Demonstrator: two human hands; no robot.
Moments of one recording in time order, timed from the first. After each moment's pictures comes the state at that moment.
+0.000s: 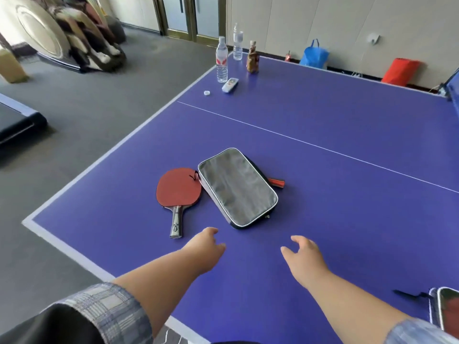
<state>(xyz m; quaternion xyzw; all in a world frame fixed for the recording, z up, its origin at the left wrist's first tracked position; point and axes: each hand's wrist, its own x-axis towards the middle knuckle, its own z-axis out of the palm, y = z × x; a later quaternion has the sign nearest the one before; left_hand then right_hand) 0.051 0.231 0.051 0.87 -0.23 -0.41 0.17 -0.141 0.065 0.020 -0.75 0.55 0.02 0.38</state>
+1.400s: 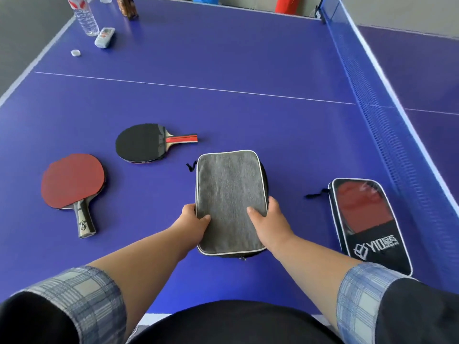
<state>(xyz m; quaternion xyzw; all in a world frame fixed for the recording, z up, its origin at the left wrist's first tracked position) -0.043 0.161 0.010 0.78 -0.21 -0.52 0.27 -0.236 0.083 0.014 -0.58 0.65 -0.10 0.48</state>
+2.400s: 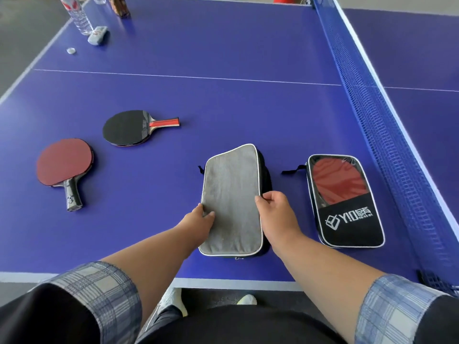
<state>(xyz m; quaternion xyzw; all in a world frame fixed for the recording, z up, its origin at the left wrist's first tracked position) -0.156 0.187 0.020 0.80 -0.28 -0.50 0.15 -0.336 0.113 0.025 -0.54 0.65 -0.23 0.49</state>
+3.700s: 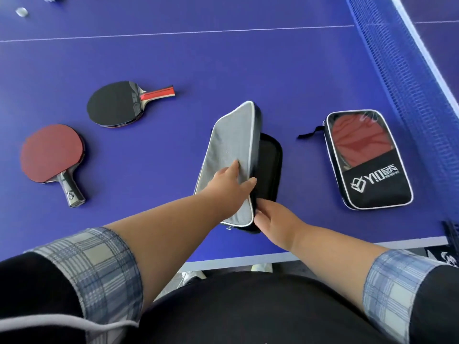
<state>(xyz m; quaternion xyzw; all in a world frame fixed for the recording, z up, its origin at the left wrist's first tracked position) -0.145 0.154 0.035 0.74 -0.45 -0.49 0.12 -0.310 0.162 0.005 -0.64 0.55 0.00 0.54</state>
